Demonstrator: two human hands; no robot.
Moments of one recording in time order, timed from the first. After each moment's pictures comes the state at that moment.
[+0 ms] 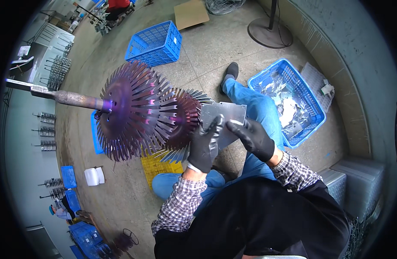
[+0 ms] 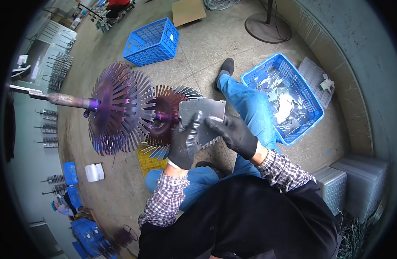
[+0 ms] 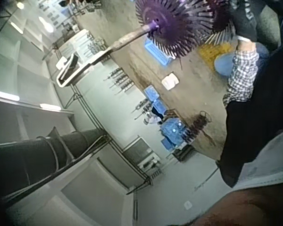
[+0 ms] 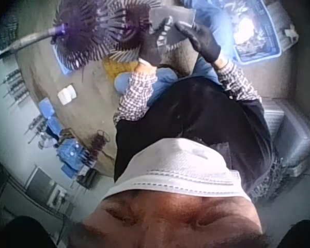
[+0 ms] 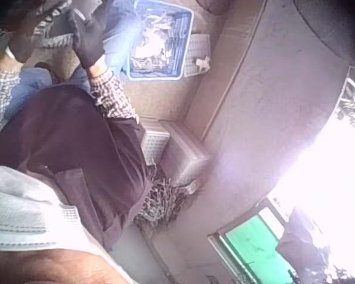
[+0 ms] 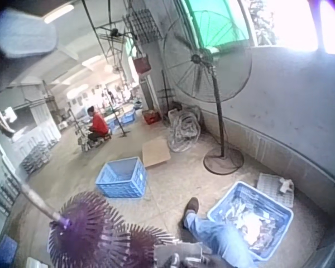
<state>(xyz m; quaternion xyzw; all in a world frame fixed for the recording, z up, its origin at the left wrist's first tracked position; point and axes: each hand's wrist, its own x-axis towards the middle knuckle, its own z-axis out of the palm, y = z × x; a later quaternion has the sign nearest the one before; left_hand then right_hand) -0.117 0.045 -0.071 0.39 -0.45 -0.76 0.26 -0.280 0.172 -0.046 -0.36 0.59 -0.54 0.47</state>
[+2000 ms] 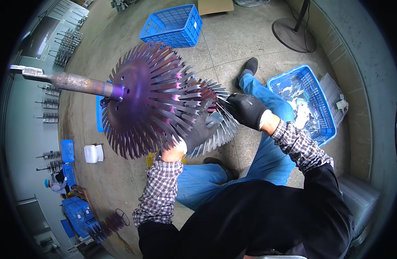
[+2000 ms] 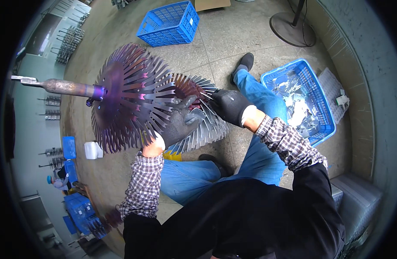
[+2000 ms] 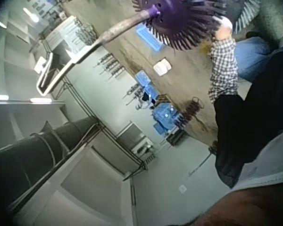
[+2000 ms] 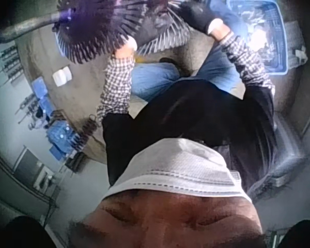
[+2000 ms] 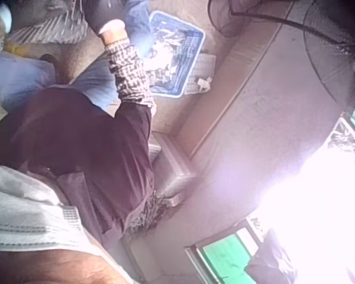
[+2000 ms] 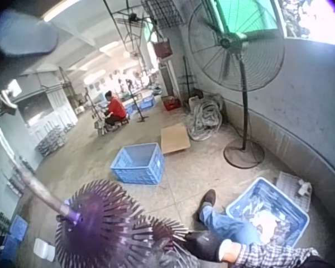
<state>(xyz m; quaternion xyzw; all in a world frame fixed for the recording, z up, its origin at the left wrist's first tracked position) -0.088 -0.053 -0.082 0.30 -0.92 -0.24 -0.02 -0.322 0.048 -0.138 -0.69 0.62 -0.32 0.19</state>
